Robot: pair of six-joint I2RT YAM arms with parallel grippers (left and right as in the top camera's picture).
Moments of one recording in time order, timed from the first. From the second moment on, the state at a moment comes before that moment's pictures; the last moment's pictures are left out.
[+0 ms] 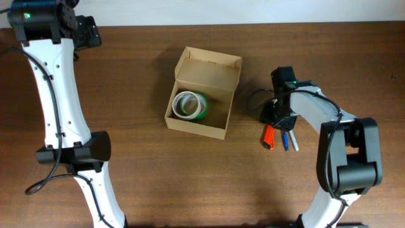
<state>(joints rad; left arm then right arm) 0.07 2.25 2.88 -1.68 -0.35 -0.20 0.10 1.95 1.23 -0.79 -0.04 0.50</state>
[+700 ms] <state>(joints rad) 0.07 2.25 2.88 -1.69 -0.35 -0.20 0.10 1.93 1.72 -1.09 -0.13 0.28</state>
